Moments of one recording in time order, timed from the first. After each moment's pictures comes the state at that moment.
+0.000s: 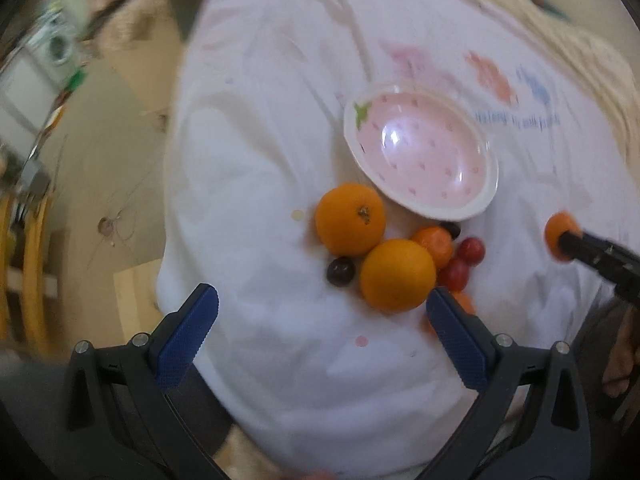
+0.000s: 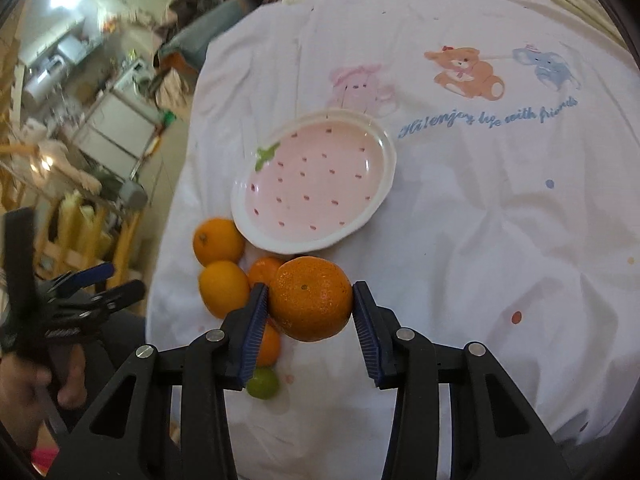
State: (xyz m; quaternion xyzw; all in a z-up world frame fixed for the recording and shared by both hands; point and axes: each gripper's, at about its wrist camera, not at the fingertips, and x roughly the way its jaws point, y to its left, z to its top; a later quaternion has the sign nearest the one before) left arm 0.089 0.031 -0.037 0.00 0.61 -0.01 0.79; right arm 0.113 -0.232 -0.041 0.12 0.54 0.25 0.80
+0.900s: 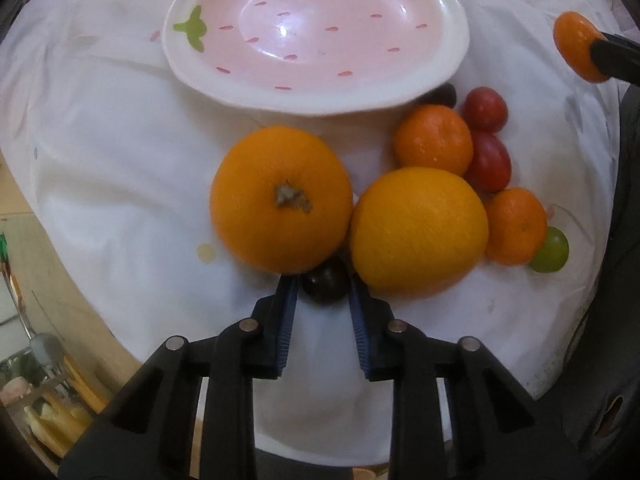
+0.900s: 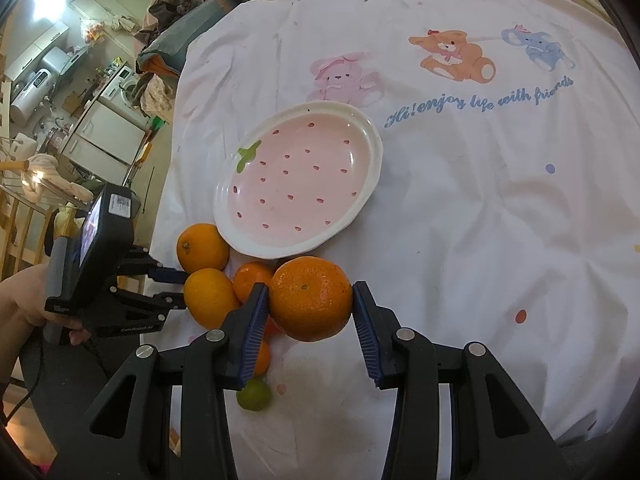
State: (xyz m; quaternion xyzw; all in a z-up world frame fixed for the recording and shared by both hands) left arm 0.133 -0.007 -0.119 0.22 0.69 -0.22 0.65; right arm 0.124 -0.224 -0.059 0.12 0.56 0.23 0.79
